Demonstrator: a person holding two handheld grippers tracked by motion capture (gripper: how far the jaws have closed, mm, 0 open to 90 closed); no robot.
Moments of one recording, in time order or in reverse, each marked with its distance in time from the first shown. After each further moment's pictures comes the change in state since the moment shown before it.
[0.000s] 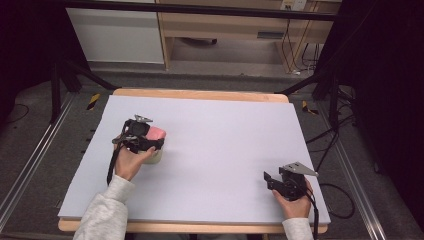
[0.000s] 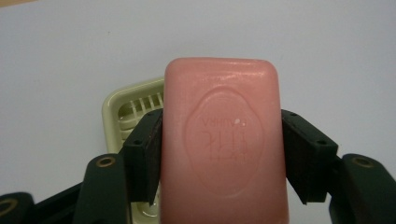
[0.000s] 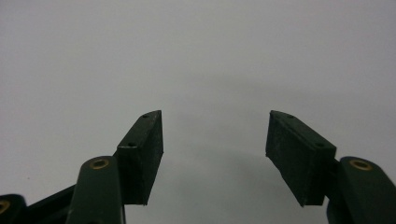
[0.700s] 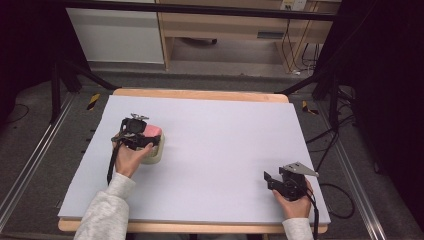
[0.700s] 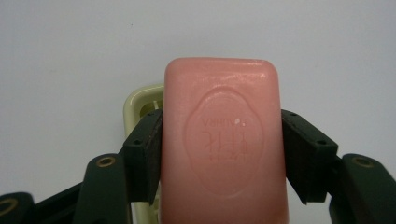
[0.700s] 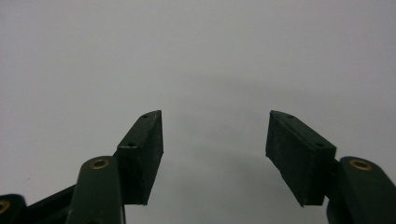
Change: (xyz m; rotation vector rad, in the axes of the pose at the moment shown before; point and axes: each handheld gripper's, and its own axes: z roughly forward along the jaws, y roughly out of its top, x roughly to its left) left arm 0.017 -0.001 0.018 0.003 0.045 -0.063; right arm 0.000 0.000 0.000 -0.004 0.001 0.002
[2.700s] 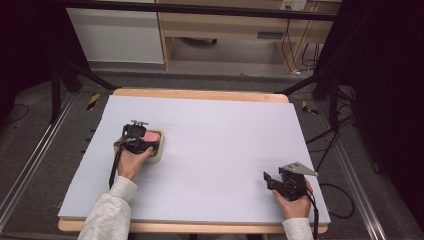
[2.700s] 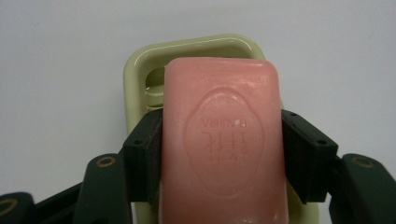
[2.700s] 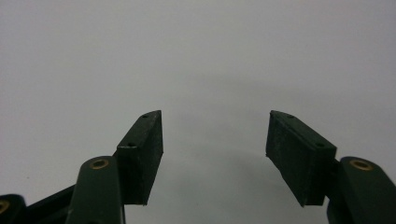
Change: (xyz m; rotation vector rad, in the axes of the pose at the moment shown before) left arm 0.012 -0.020 0.034 0.064 0.016 -0.053; right arm 0.001 0.000 0.001 0.007 0.005 -0.001
